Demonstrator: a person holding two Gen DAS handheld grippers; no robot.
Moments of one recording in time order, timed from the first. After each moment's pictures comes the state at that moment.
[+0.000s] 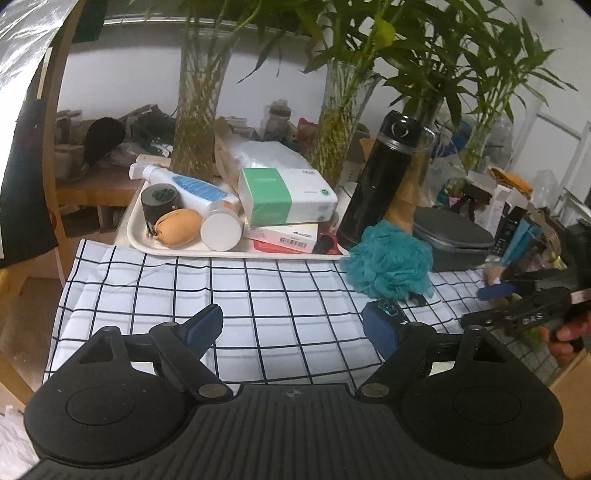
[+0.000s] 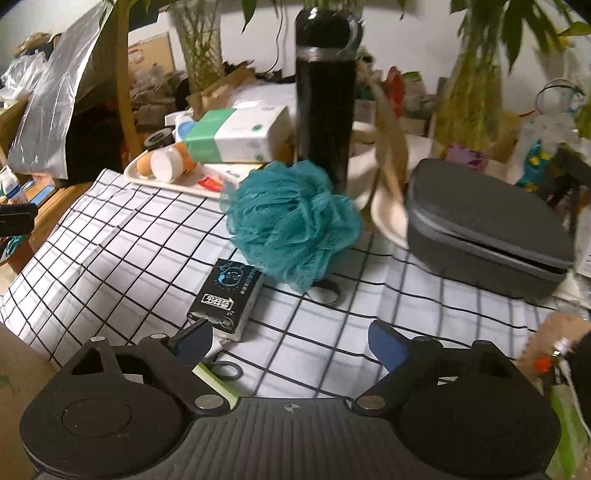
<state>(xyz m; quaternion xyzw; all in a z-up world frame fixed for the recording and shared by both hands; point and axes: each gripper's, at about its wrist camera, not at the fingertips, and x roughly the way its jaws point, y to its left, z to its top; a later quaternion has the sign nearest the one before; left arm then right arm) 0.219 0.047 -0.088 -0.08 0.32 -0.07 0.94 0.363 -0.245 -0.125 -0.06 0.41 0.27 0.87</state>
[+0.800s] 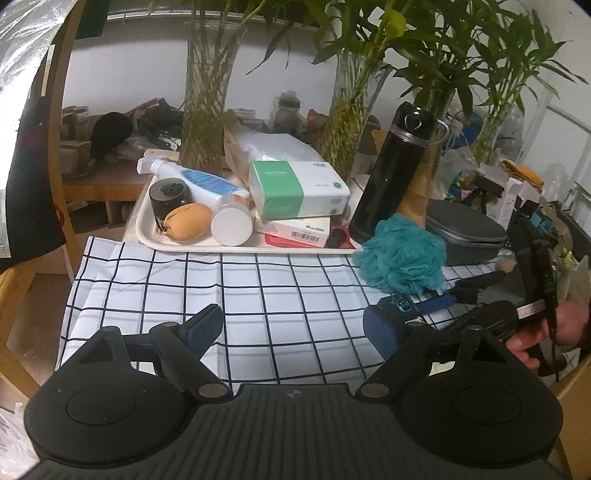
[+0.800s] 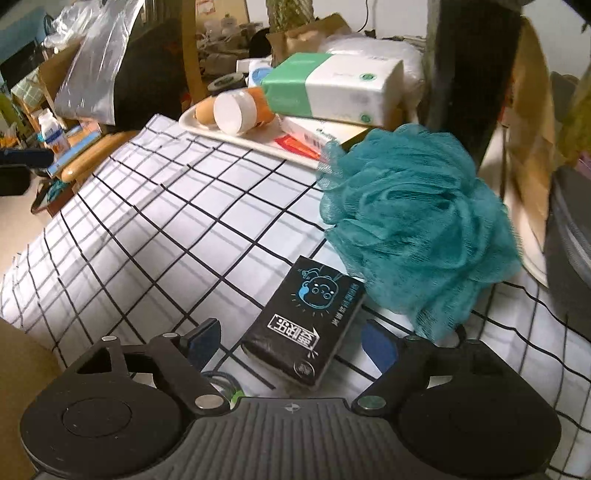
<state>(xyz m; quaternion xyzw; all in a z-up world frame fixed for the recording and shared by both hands) 0.226 0.052 -0.090 -0.08 0.34 -0.06 0.94 0.405 -0.161 -0.175 -0.11 0.44 0.37 0.81</state>
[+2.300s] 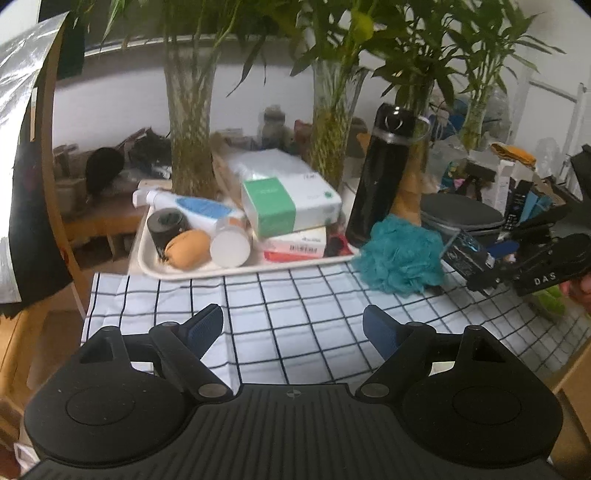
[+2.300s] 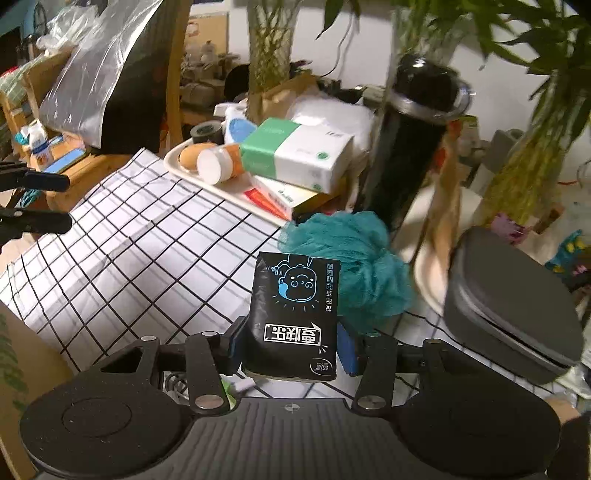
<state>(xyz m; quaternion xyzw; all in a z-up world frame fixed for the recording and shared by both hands) 0.222 0.044 -0.078 -0.02 0.32 -0.07 0.95 0.368 -0.195 -0.083 -0.15 0.38 0.31 0.86</state>
